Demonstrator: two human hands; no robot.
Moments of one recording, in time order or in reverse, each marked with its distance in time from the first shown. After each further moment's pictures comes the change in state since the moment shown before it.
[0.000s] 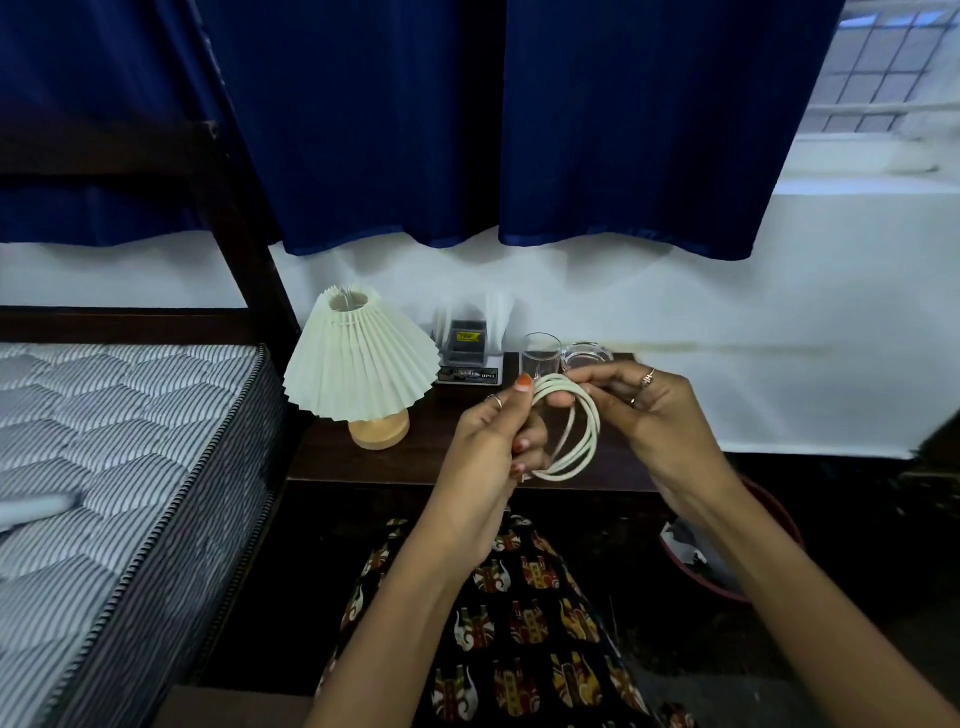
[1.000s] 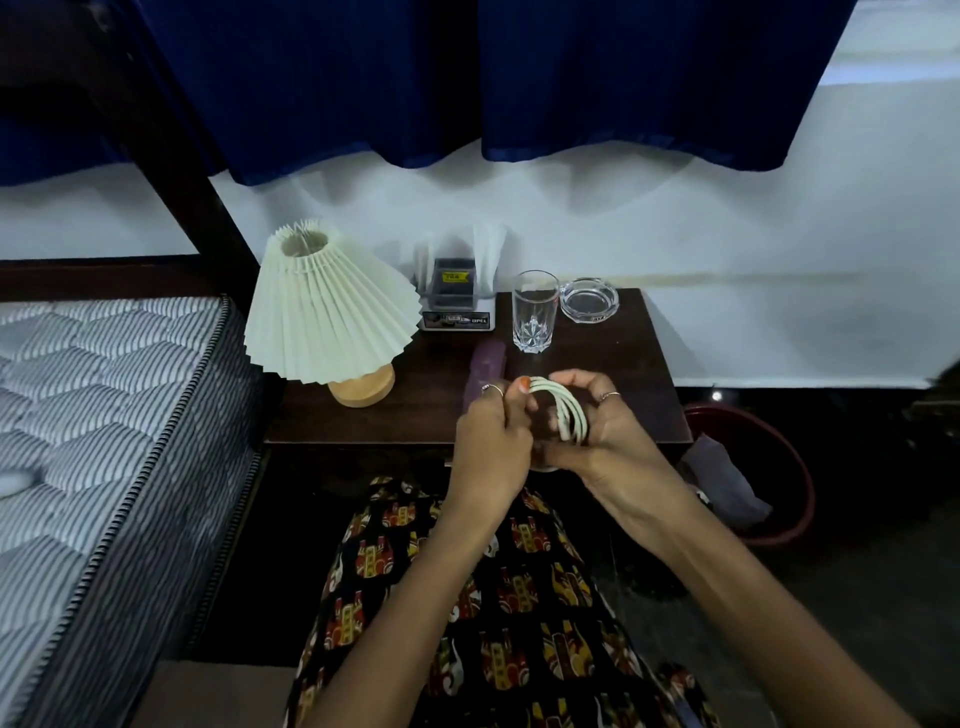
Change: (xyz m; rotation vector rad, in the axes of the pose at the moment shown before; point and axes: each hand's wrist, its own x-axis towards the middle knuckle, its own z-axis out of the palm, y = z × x) left_hand 0.044 -0.069 -0.022 0.809 0.310 0.044; right_hand -0.017 0.066 0.019 0.338 -0.046 0.458
